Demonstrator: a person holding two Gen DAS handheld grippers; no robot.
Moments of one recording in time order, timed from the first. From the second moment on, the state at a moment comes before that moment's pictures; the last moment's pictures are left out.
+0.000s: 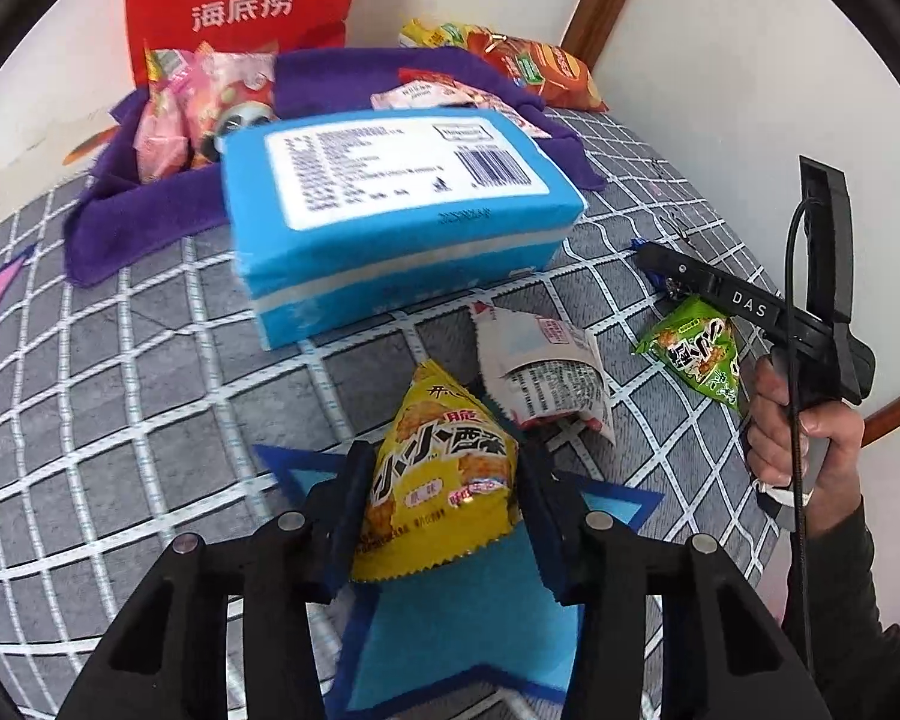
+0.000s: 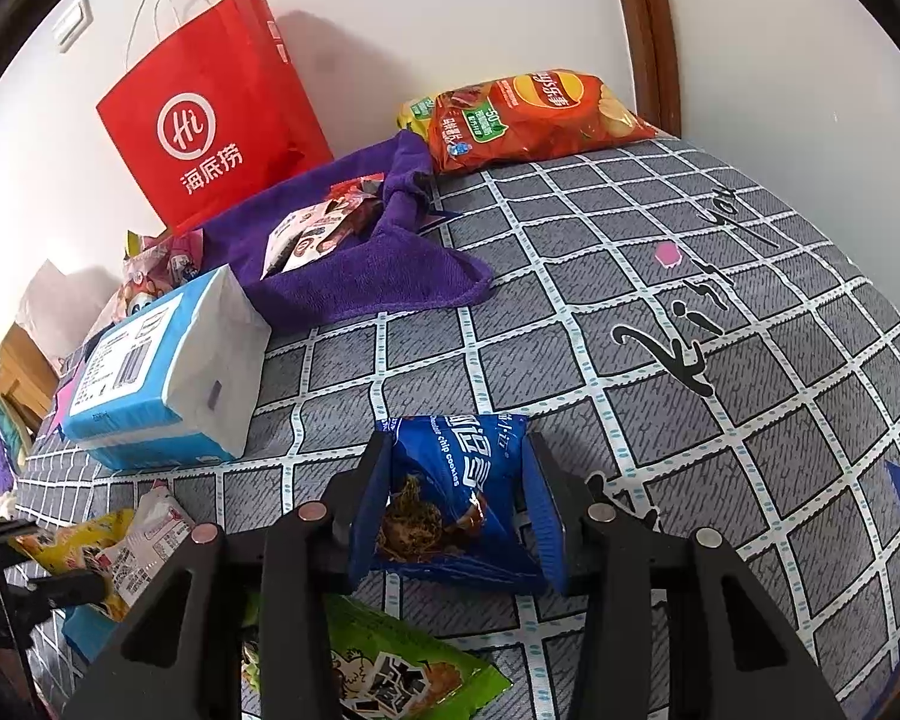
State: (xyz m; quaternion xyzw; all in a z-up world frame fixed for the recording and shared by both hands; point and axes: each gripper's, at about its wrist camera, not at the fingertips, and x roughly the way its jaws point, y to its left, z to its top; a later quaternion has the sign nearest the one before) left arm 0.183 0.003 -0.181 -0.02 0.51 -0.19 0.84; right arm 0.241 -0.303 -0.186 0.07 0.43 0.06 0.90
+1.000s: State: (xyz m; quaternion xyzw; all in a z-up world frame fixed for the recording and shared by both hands) left arm 0.269 0.093 -0.064 -0.11 0.42 -0.12 0.90; right arm 0.335 -0.201 -0.011 0.04 0.38 0.15 0.91
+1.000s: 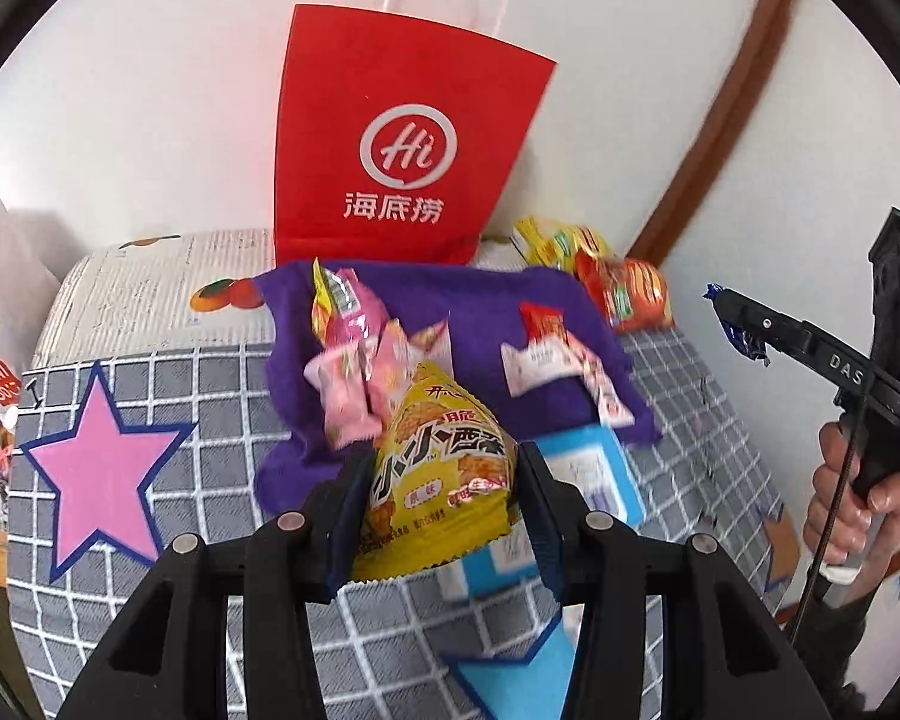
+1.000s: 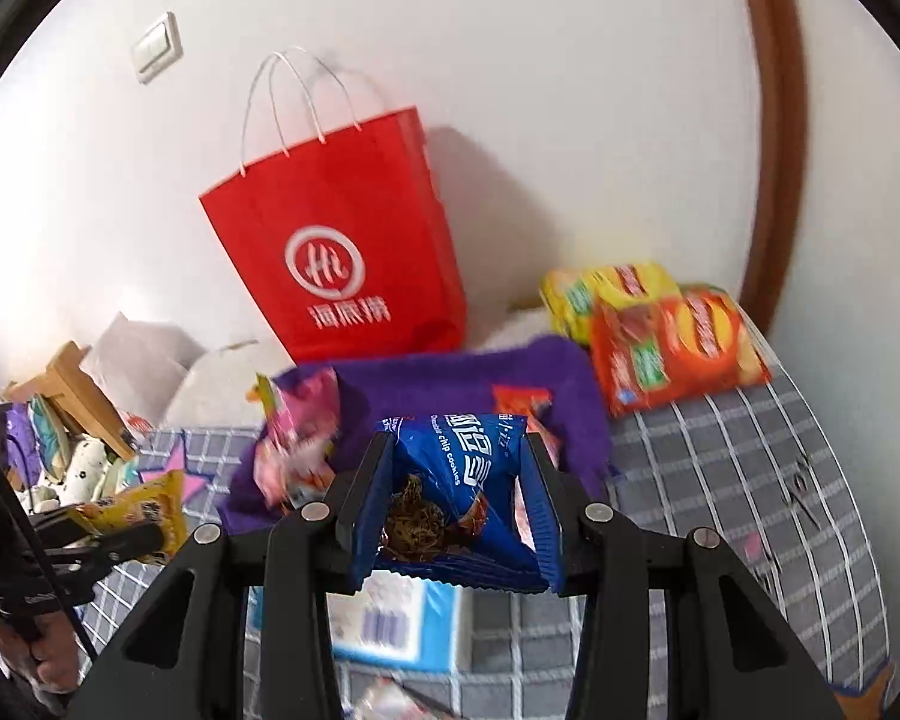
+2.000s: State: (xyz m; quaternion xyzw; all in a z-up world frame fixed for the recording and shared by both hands) left arm 0.400 0.084 -0.095 -0.13 0.44 -0.09 0.88; right arm 0.466 -0.185 -0.096 0.07 0.50 0.22 0.83
